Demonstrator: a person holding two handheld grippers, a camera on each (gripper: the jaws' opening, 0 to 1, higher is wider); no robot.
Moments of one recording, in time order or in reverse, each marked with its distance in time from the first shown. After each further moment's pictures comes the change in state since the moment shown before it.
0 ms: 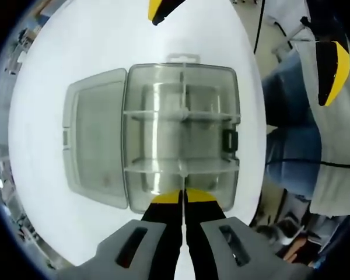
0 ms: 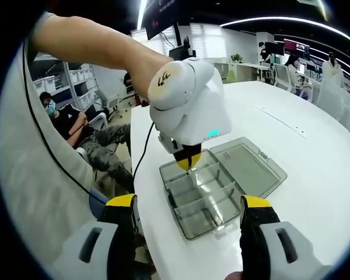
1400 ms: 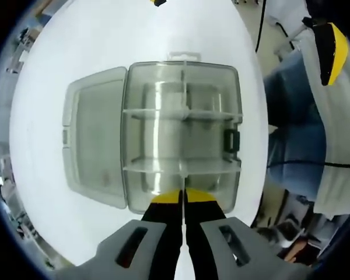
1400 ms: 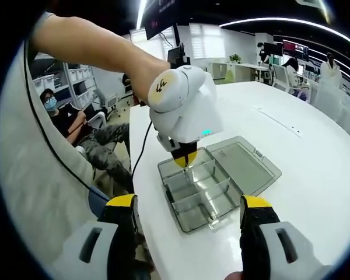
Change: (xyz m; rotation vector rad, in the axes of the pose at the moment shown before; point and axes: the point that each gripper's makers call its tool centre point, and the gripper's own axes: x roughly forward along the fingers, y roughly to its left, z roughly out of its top) left arm 0.002 0.002 -0.001 -0.024 -0.011 0.011; right arm -0.013 -0.006 -0.004 -0.006 0.002 -0.017
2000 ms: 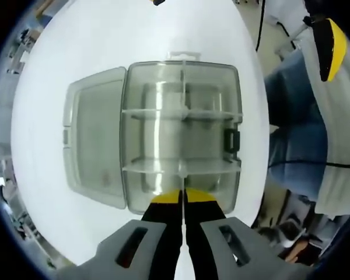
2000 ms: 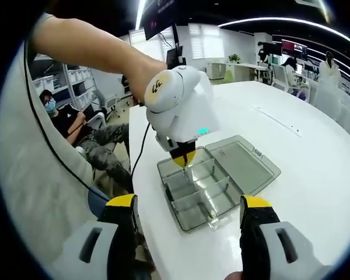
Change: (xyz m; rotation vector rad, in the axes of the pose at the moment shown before) left arm 0.001 -0.003 0.000 0.023 0.005 0.021; right arm 0.000 0.001 -0.002 0.008 0.000 -0.002
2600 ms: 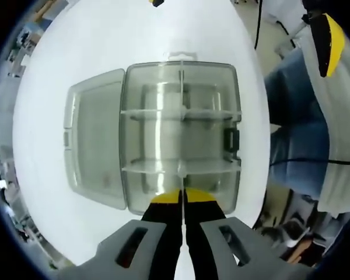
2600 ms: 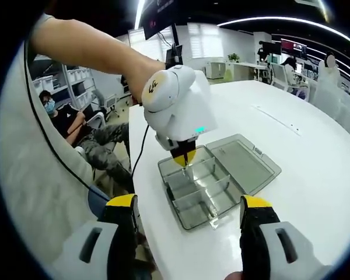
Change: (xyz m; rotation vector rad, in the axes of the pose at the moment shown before) left arm 0.001 0.001 0.000 0.013 -0.015 0.012; right arm 0.000 0.002 -0.001 0.002 0.005 -0.004
